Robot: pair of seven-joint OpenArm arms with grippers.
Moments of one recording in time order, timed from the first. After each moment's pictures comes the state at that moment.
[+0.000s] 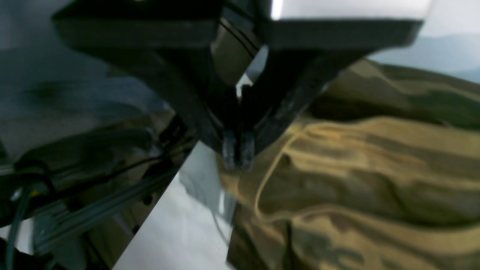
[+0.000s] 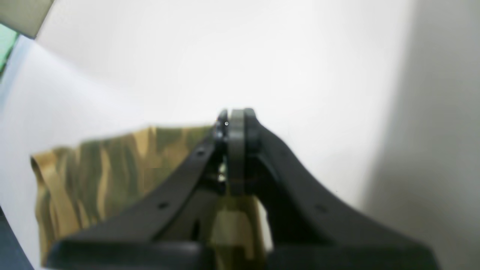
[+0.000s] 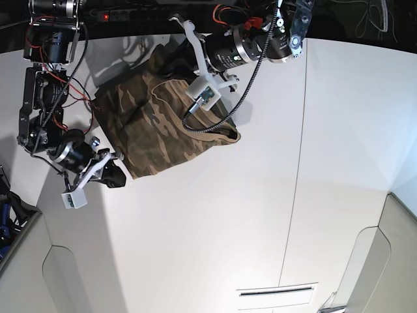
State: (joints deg) left arm 23.9 -3.8 17.3 113.1 -28.7 -26.5 47.2; right arm 9.9 10.1 11.8 78.5 35.7 32.8 -51.9
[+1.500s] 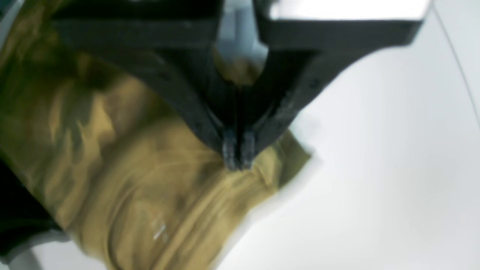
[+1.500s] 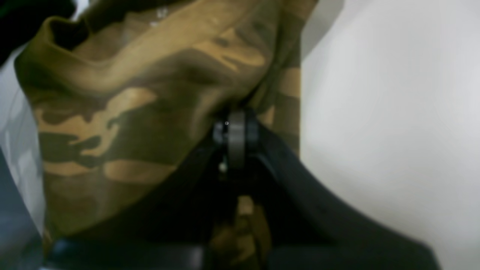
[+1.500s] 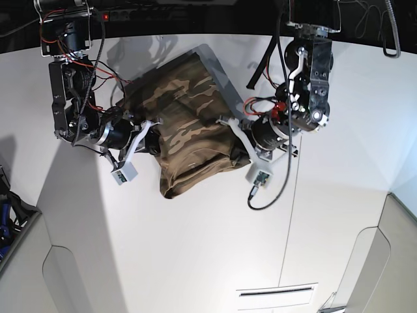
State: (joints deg) left arm 4.6 -3.9 3.2 98.5 -15.7 -17.9 45.4; right arm 6.0 9.3 -3.0 76.4 32.1 32.8 -51.4
